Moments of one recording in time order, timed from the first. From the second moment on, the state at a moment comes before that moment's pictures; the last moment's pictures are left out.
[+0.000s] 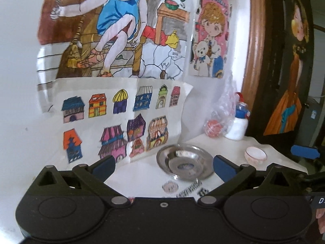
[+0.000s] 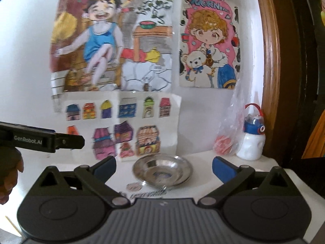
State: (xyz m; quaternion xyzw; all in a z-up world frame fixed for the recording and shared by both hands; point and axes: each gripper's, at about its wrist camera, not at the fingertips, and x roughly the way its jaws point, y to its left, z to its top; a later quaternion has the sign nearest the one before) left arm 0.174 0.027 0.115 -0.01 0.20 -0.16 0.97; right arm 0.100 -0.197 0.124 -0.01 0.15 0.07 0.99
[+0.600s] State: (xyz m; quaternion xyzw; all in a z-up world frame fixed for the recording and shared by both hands) left arm 0.099 0.054 0.032 -0.01 0.31 -0.15 0.94; right arm 0.025 -0.177 0.059 0.05 0.22 0.10 0.97
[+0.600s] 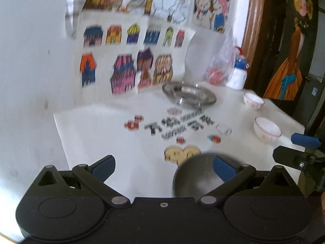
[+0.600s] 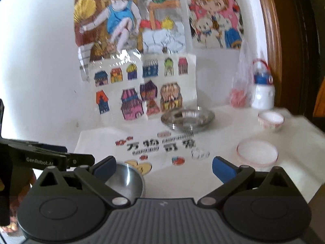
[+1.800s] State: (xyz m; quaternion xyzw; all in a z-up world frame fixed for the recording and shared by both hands) left arm 0.071 0.032 0.010 -0.07 0.38 -0.21 0.90; right arm 0.010 -0.174 0.033 0.15 0.34 0.11 0.92
